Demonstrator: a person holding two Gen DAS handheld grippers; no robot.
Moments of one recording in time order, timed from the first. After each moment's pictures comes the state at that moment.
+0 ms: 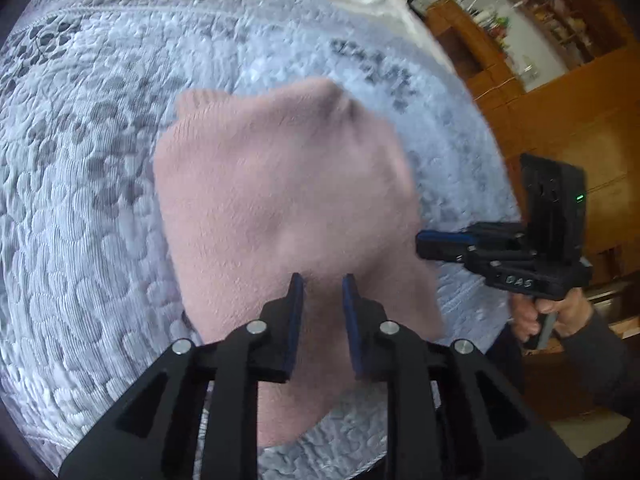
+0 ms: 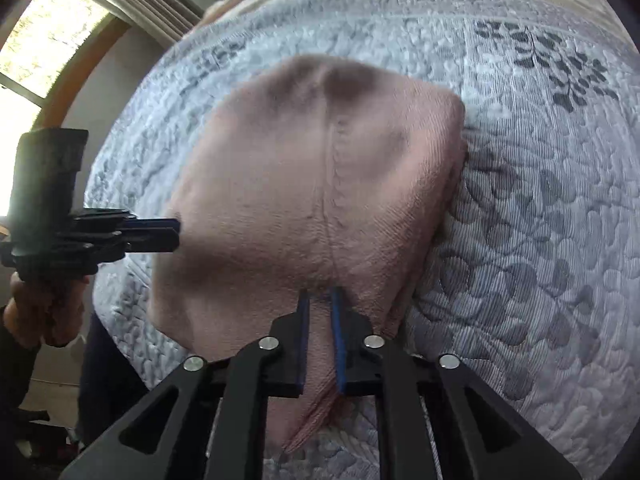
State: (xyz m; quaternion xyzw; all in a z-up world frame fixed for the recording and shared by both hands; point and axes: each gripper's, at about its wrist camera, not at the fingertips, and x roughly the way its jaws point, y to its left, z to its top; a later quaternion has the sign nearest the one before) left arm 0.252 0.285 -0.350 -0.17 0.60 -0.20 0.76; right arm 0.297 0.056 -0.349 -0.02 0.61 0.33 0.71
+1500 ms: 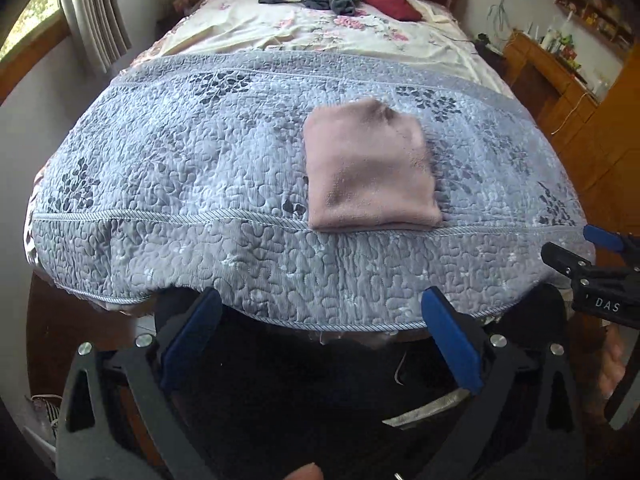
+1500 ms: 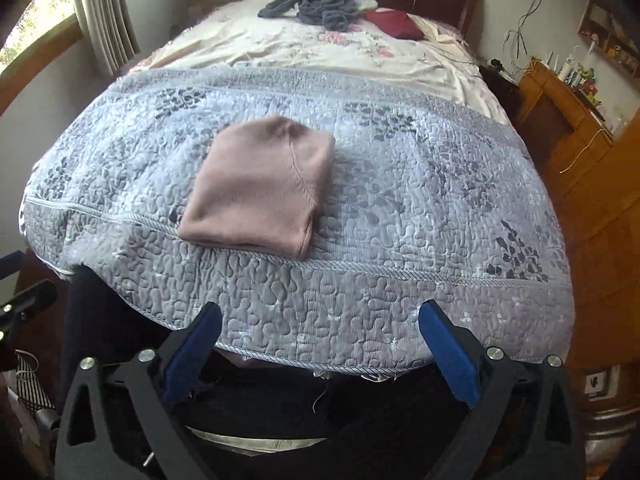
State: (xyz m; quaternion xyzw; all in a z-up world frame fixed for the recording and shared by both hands) left arm -0.035 0.260 -0.136 -0.08 0.51 0.02 0.86; right arm 0.032 0.023 -0.126 -0.11 0.50 0.10 0.85
